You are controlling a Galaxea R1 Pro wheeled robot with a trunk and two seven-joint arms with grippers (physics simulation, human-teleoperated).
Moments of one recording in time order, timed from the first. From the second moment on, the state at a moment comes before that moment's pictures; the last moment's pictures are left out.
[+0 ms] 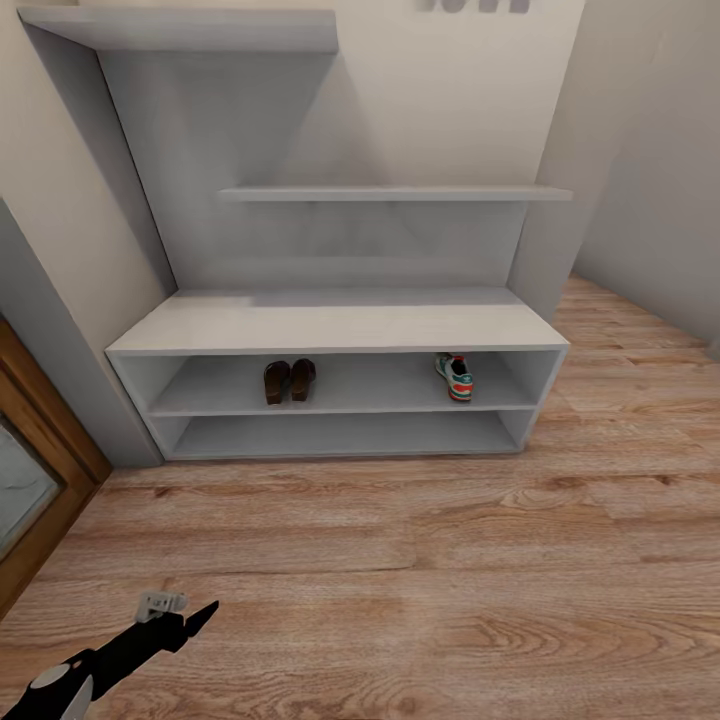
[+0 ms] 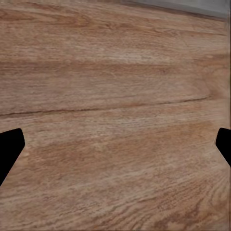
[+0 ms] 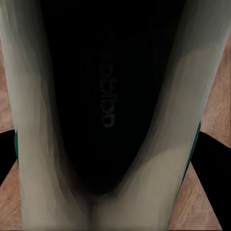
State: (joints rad) left arm -0.42 0.27 0.28 -0.45 0.04 -0.15 -0.80; right arm -0.22 -0.40 -0.52 -0.62 -0.23 -0.22 -0.22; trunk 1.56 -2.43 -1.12
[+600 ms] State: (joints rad) left arm -0.42 0.27 0.28 -0.44 0.04 -0.15 -1.05; right arm -0.25 -0.10 0.07 -0.64 -0.15 -0.20 -0.22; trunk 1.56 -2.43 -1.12
